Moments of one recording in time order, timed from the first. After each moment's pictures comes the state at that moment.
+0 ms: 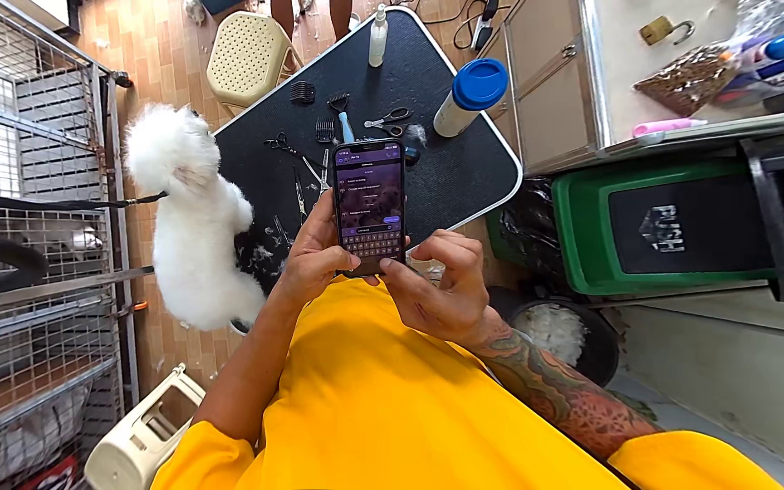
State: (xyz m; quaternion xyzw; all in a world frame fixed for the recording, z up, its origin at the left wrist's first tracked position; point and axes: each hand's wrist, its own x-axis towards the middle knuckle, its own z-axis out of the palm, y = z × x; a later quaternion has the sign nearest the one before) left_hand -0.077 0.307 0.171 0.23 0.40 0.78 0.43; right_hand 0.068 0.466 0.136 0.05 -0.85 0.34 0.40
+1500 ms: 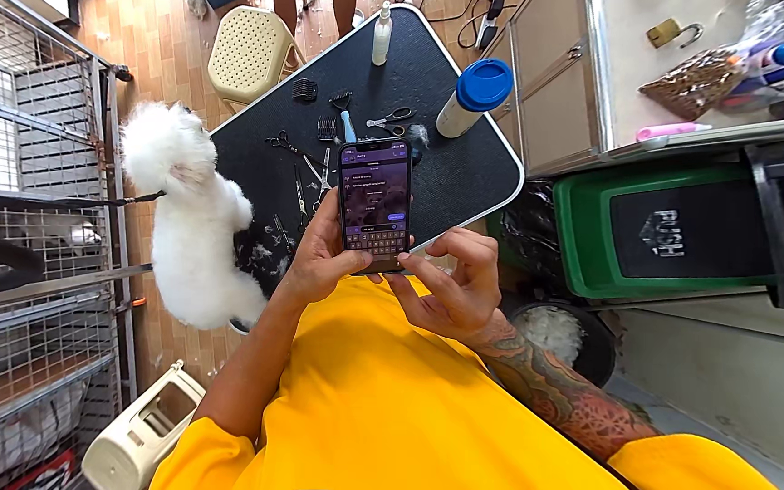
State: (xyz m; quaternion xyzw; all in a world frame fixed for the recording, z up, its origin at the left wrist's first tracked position) left_hand -0.075 0.315 0.171 0.23 0.42 0.76 0.43; right_hand 0.066 0.474 0.132 0.02 -0.85 0.33 0.41
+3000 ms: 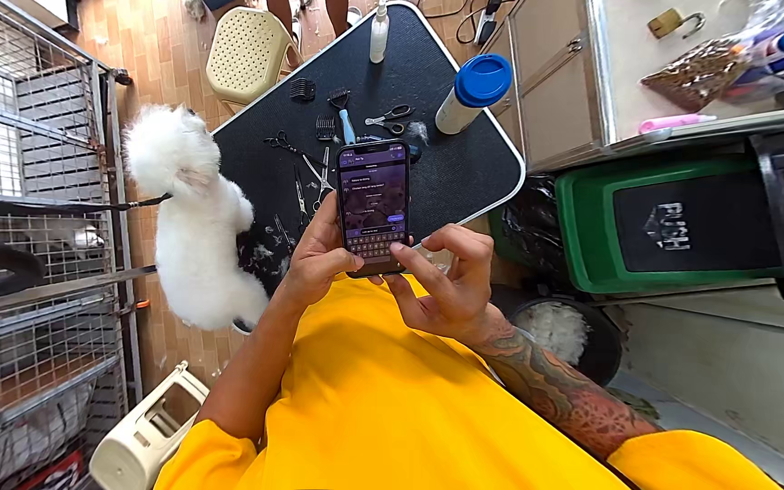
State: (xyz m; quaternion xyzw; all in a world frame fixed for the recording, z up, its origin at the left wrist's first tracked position) left_hand -0.074 0.310 0.168 0.23 0.40 0.77 0.43; right_hand 0.066 0.470 0.134 0.01 -0.87 0.33 0.38
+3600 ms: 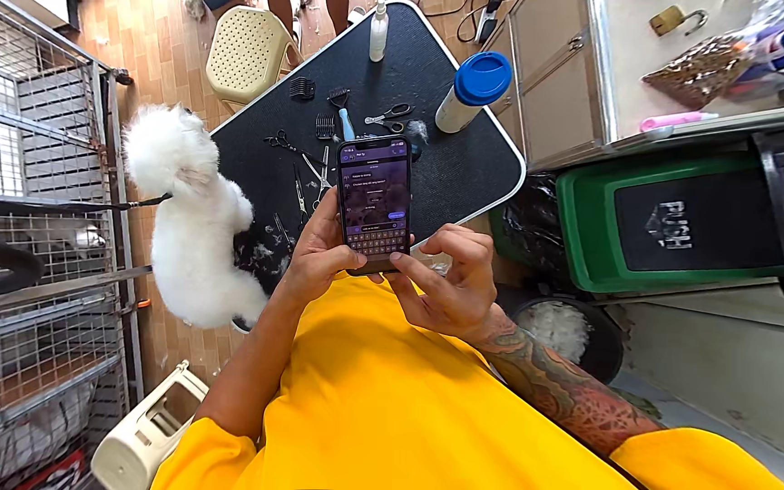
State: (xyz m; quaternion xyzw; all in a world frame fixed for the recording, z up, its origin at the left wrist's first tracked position) left_hand -0.075 0.314 0.170 0.23 0.41 0.77 0.43; right_hand 0.068 0.473 0.131 0.04 -0.85 0.35 0.40
